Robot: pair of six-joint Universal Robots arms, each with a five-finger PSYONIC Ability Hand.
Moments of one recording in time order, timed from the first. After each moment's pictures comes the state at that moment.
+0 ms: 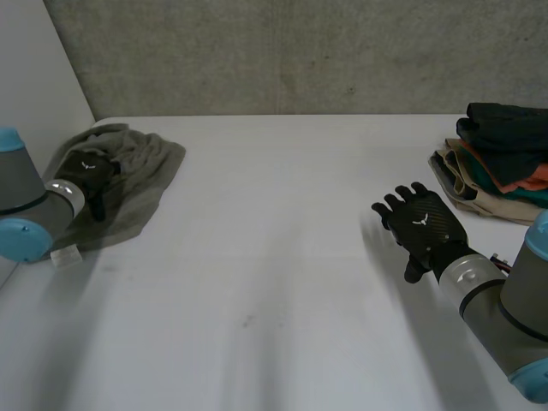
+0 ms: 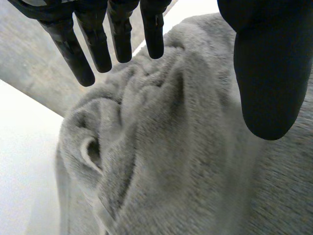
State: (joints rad) left arm 4.70 -2.51 -0.91 3.13 -1.39 3.80; right arm 1.84 -1.22 1.87 -0.41 1.33 2.50; left_hand 0.32 0.31 0.31 0.32 0.14; right_hand 0.23 0.22 0.21 0.21 0.04
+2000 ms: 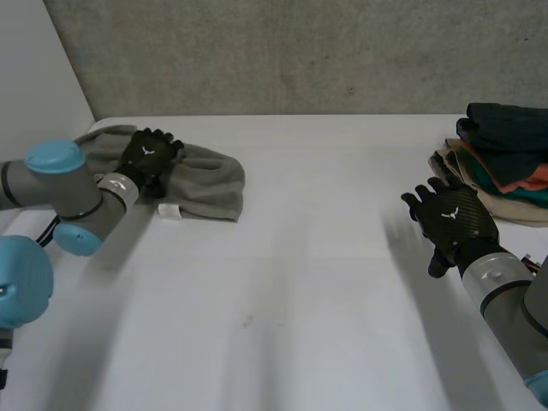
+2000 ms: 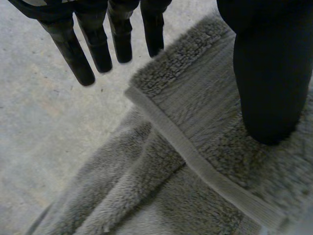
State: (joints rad) left arm 4.57 -2.74 -0.64 3.31 -1.19 3.70; right arm 1.79 -1.32 1.94 -0.42 1.40 2.52; left_hand 0.29 0.29 0.29 0.29 0.12; right_hand 0.23 0.22 0.21 0.21 0.04
